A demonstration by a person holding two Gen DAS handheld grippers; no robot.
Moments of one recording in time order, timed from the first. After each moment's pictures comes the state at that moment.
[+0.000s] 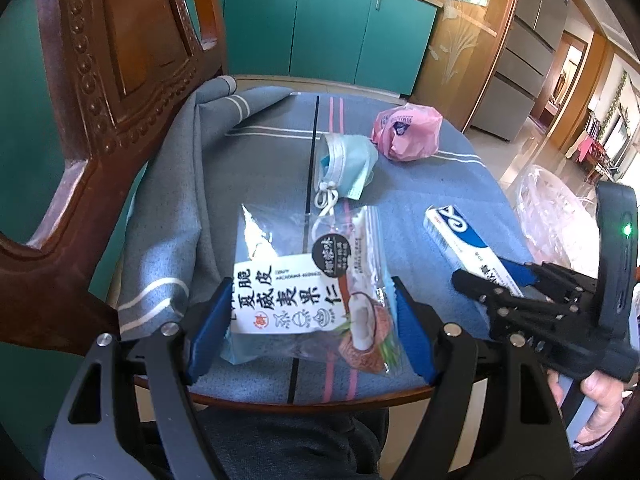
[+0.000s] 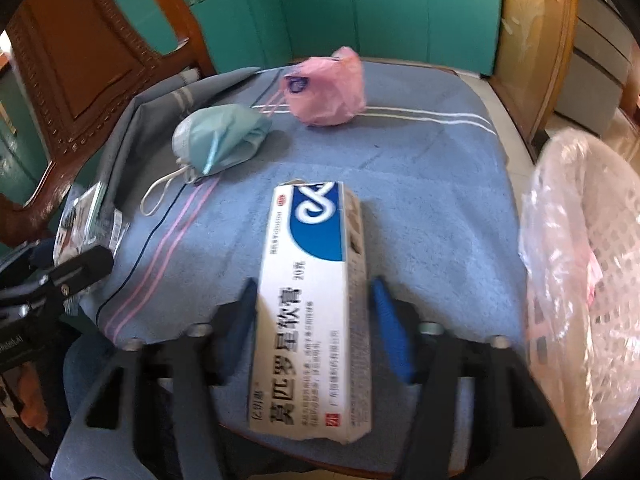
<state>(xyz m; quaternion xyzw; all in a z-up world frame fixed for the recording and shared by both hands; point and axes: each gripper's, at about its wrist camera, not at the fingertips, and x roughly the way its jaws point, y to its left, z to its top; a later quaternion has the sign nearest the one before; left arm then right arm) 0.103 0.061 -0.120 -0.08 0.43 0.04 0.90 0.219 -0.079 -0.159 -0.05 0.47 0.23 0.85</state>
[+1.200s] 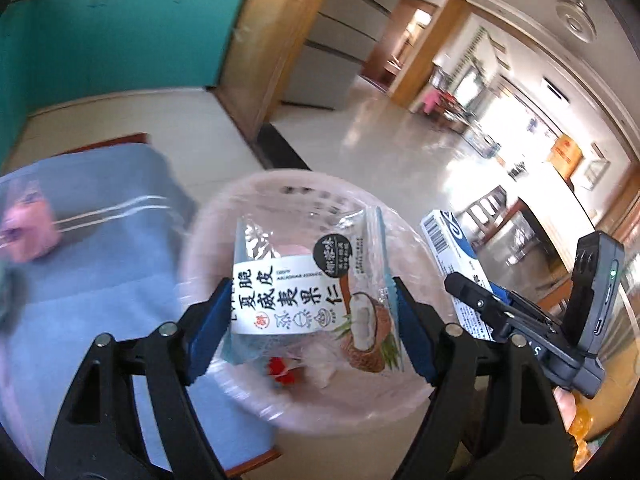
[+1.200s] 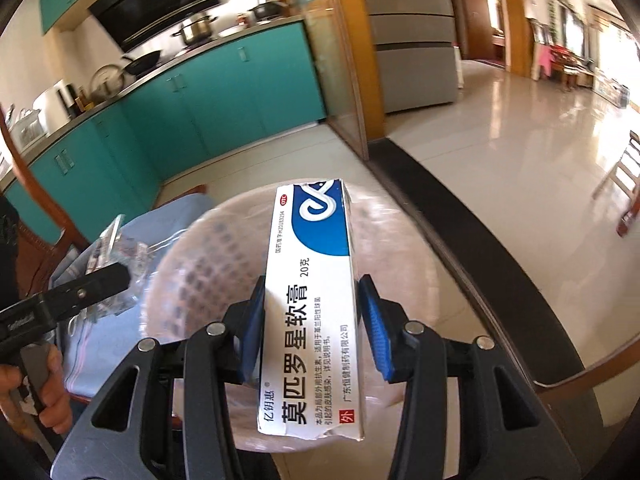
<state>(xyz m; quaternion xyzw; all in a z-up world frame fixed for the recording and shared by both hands) 0.209 -0.200 -0.080 -0.08 0.42 -0.28 0.86 0.171 -0.385 -0.076 0.13 0.37 -0.02 0.92</state>
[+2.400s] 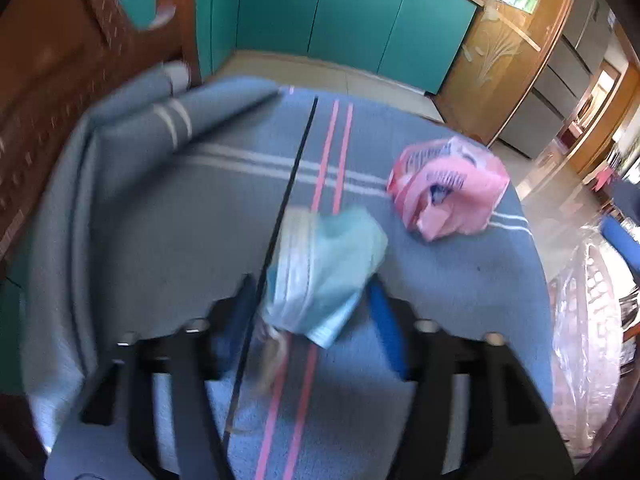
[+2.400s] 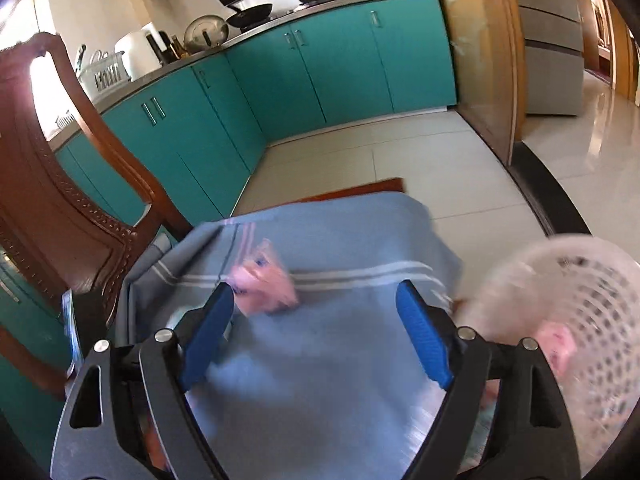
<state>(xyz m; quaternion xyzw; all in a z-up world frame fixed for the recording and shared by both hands) 0.245 0.058 -0.162 -0.15 0.47 0.07 0.87 0.320 -0.135 -0.069 0.10 0.39 0.18 0.90</state>
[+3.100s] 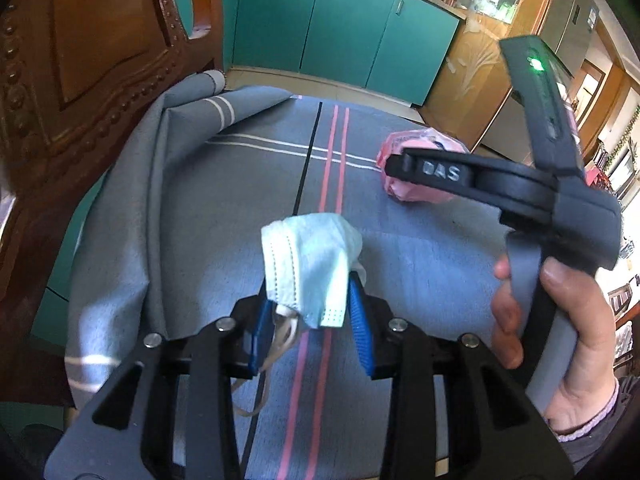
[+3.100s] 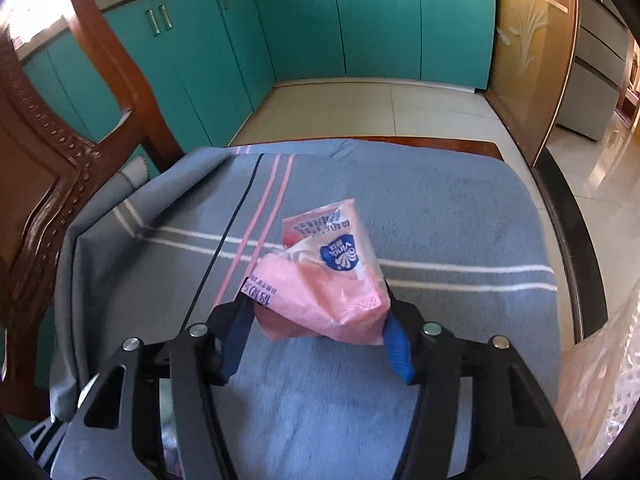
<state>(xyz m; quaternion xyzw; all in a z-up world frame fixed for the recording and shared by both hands) 0.171 0.058 -0.138 -0.13 0.43 0.06 0.89 0.356 -0.025 -0.138 -0.01 0.46 0.19 0.87</state>
